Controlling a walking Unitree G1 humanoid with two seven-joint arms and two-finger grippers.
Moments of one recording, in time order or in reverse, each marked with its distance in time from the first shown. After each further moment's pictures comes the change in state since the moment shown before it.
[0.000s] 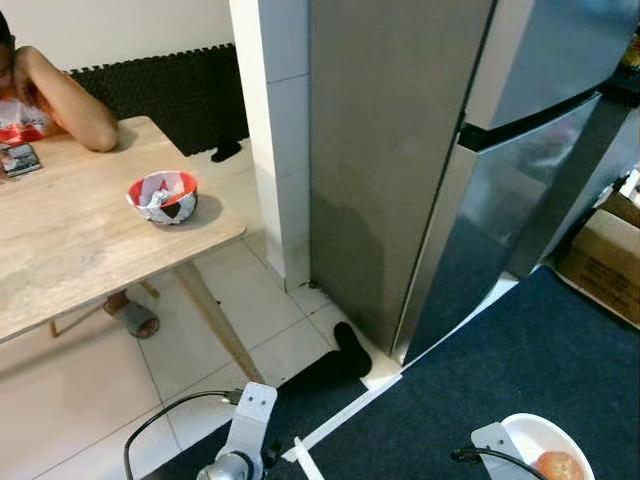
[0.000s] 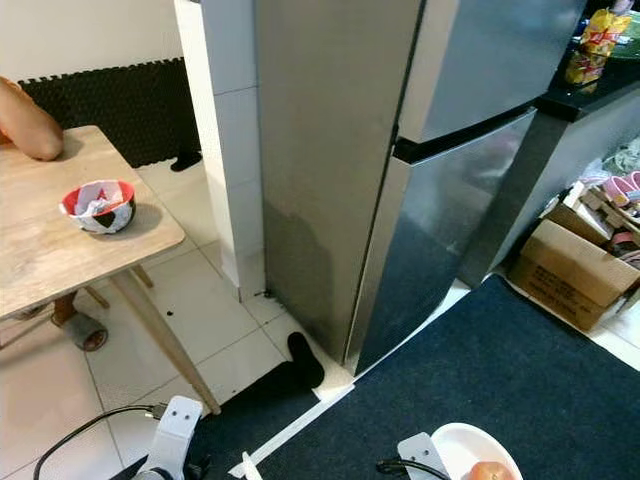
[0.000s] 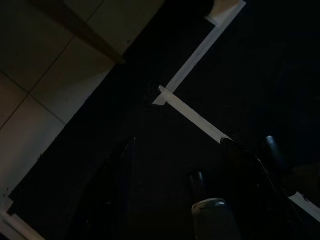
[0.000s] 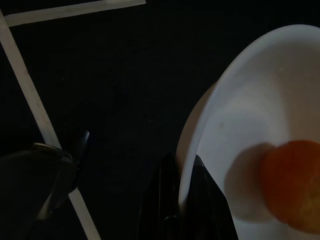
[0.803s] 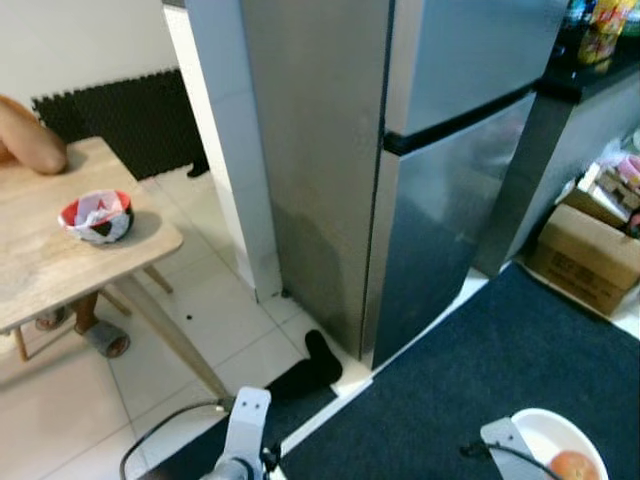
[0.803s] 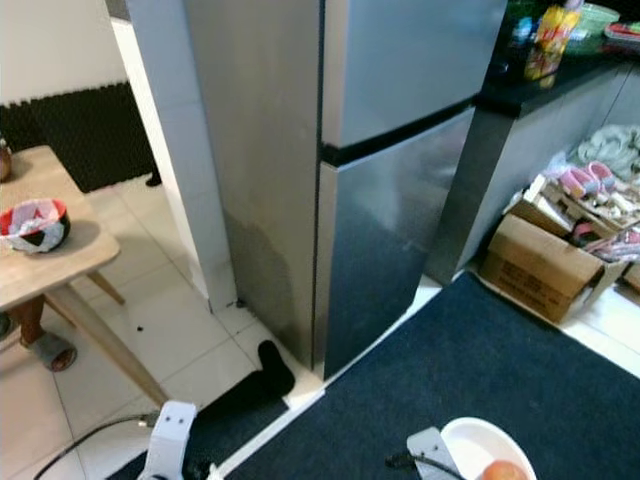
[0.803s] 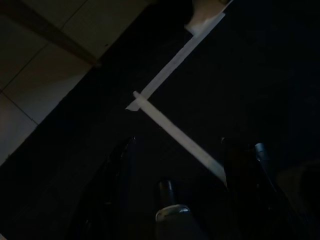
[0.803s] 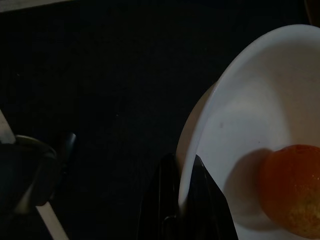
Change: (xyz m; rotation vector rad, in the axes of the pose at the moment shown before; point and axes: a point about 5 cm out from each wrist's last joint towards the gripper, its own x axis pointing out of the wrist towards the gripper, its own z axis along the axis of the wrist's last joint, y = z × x) left arm -0.003 0.004 -0.009 -0.105 0.013 0.038; right arm 0.000 -0.008 0.001 -0.006 -0.003 -0.022
